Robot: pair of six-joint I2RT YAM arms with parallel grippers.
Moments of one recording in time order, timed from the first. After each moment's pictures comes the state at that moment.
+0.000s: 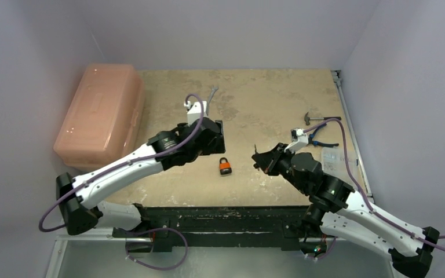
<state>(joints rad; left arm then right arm) -0.98 1.25 1.24 -0.76 -0.53 -0.84 0.94 0.61 0.63 -0.32 0.34 0.87</state>
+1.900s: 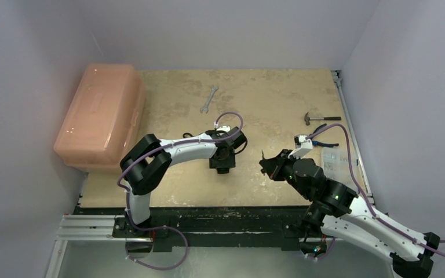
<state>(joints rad) -0.92 1.91 1.28 -0.67 -0.27 -0.94 0.94 0.53 0.56 -0.43 0.41 0.82</state>
